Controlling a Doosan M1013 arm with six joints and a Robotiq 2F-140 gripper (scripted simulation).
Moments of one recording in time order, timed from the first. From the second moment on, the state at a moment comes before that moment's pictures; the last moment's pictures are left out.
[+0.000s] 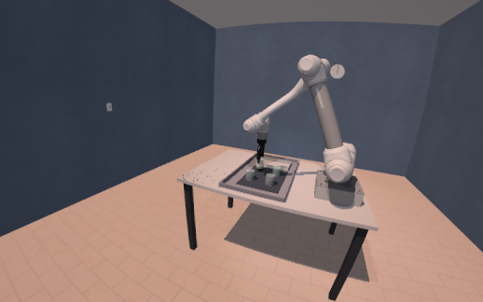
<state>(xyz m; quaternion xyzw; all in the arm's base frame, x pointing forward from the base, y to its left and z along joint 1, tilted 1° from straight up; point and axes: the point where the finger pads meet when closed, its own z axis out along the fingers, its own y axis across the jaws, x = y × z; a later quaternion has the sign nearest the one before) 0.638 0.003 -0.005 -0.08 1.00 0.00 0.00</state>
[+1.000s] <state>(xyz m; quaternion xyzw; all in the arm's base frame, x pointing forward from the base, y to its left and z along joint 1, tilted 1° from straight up) 0.637 0.003 0.063 -0.08 1.00 0.00 0.00</state>
